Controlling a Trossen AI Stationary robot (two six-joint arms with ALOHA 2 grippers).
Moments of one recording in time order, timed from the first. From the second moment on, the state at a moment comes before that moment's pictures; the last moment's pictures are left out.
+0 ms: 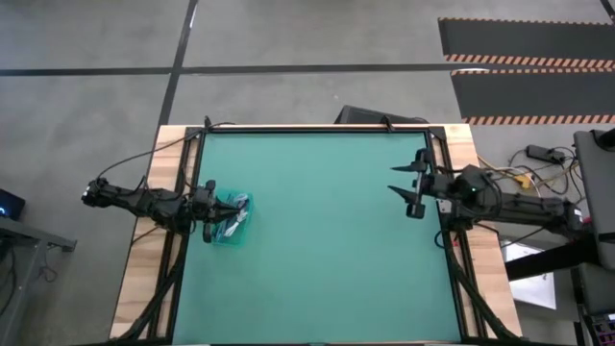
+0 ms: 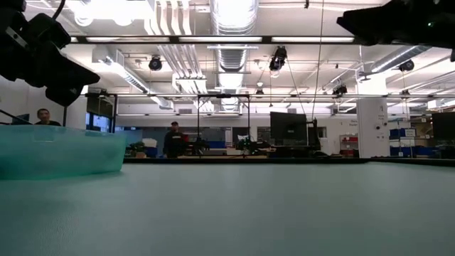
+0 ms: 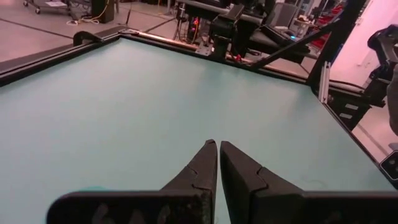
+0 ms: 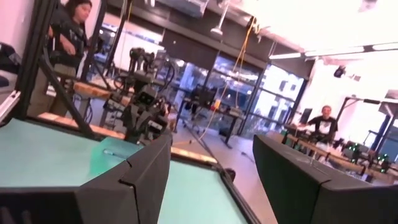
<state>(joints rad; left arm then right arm) -0.27 0.02 0.11 -0.31 -0.35 -0.31 -0.25 0.29 0.19 0.43 -0.16 -0.34</state>
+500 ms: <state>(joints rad) -0.27 0.02 0.11 -0.31 -0.35 -0.31 -0.25 0.10 0.17 0.28 -0.16 -0.31</state>
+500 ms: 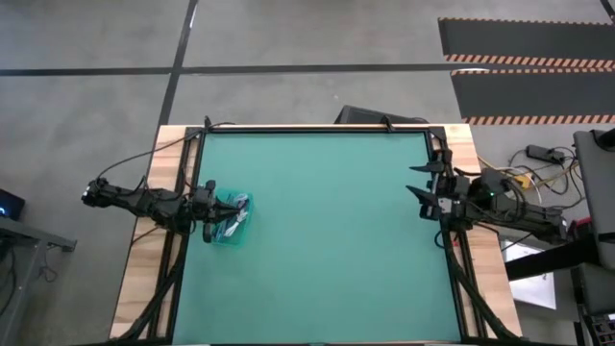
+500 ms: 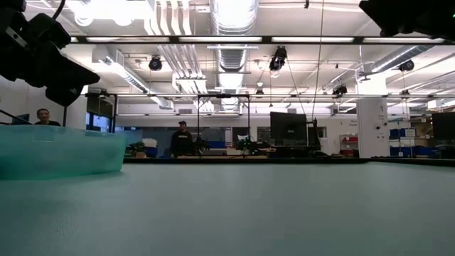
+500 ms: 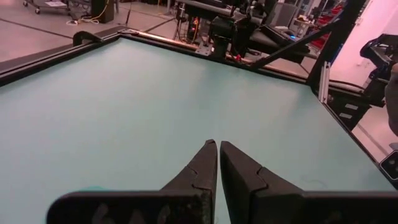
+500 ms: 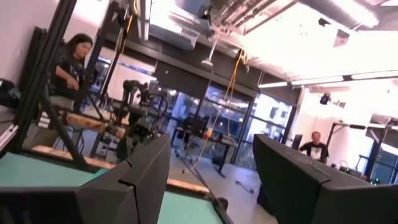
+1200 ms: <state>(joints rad) -0.27 0.02 0.11 -0.31 -0.34 -0.27 -0.25 0.01 0.08 0.26 -0.15 -0.25</state>
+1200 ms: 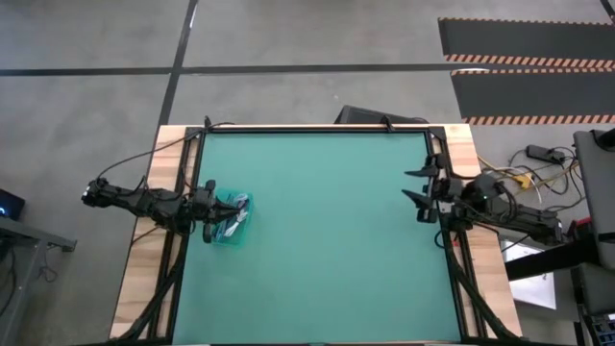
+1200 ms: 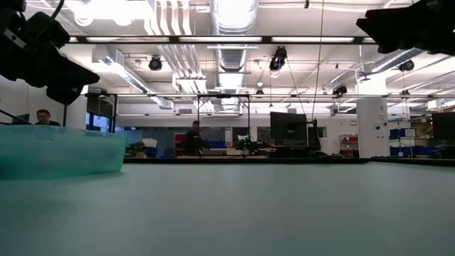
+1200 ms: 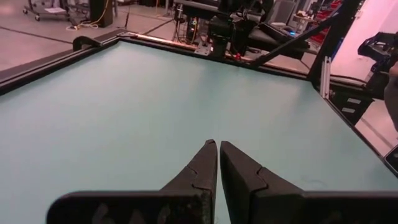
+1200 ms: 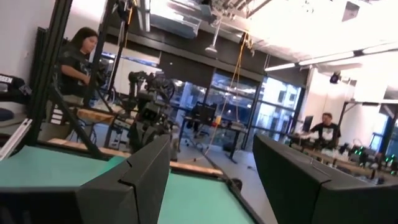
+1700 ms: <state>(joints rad) -0.27 0.03 0.11 -0.31 -0.34 -0.25 -0.25 0.02 0.01 0.15 -0.07 -0.10</state>
